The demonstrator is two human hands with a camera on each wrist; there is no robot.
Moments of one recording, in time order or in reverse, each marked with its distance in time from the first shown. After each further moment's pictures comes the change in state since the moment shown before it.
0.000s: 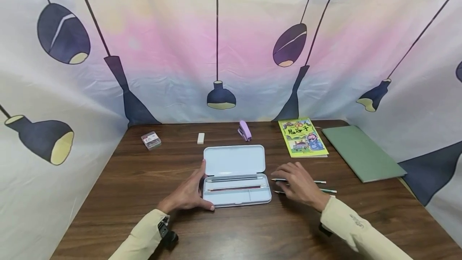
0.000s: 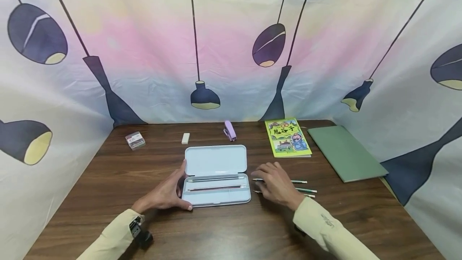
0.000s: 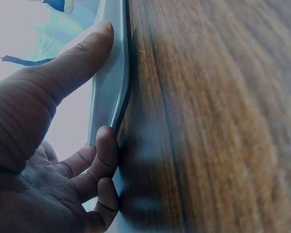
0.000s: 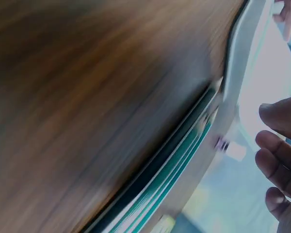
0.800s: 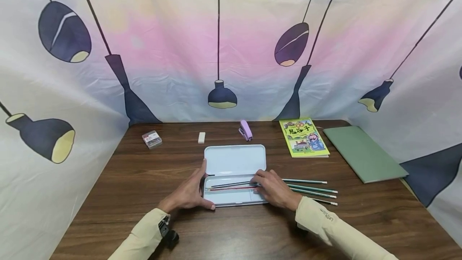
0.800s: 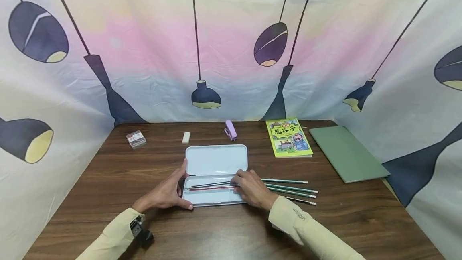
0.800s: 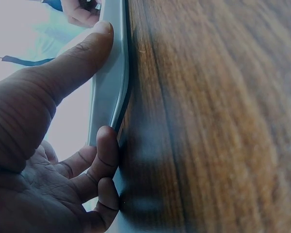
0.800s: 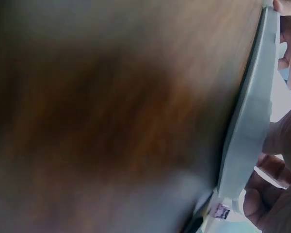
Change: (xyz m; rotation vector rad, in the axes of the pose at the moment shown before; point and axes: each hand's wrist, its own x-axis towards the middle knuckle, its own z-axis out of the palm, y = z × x) left_hand 0.001 0.000 0.001 0.016 0.004 -0.002; right_hand 0.034 -0.039 0.041 0.119 -0.236 0.056
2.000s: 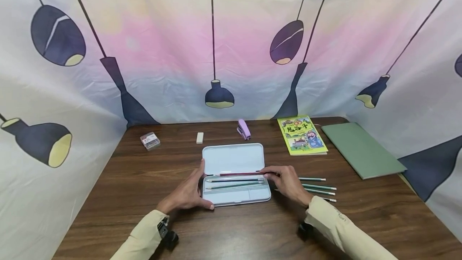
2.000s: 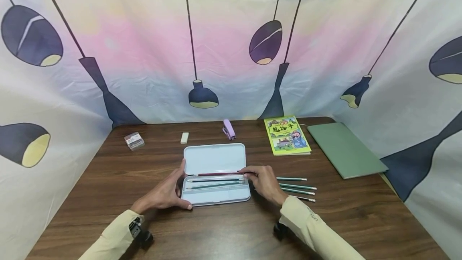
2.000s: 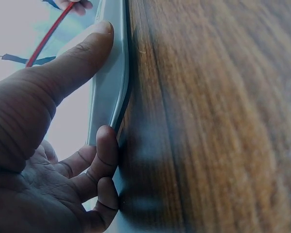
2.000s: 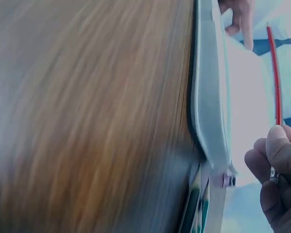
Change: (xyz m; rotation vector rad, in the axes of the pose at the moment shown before) left_hand 0.001 0.001 -0.001 -0.007 -0.015 -0.022; right_hand -0.017 0.014 -0.018 0.425 0.294 0.360
